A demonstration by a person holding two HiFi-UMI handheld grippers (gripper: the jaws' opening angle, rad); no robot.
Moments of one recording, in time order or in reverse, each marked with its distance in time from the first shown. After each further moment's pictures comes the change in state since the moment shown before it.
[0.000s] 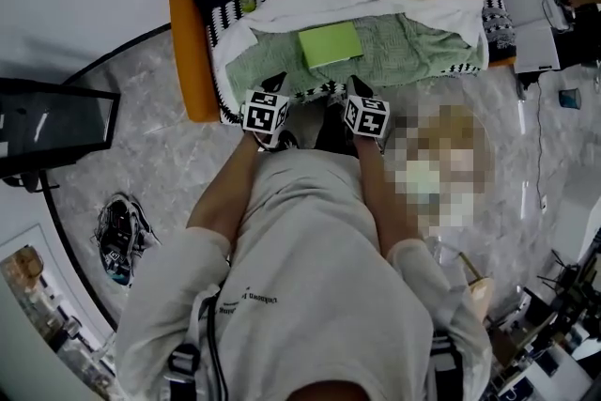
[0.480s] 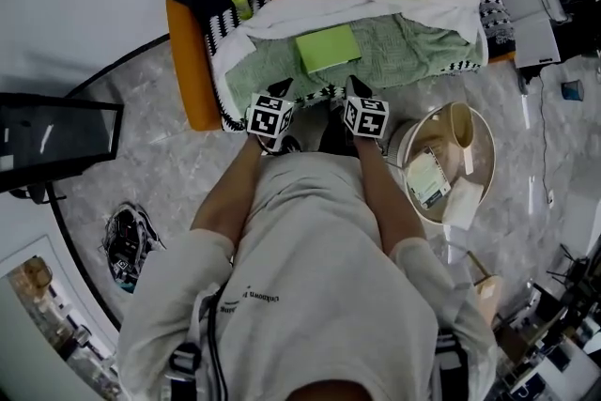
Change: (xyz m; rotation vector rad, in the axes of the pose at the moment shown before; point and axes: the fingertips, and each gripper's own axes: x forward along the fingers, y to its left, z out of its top) left arm 0.018 -0.023 0.004 0.046 0.034 -0.067; right arm 0.002 -0.009 0.010 0.012 -0.026 0.003
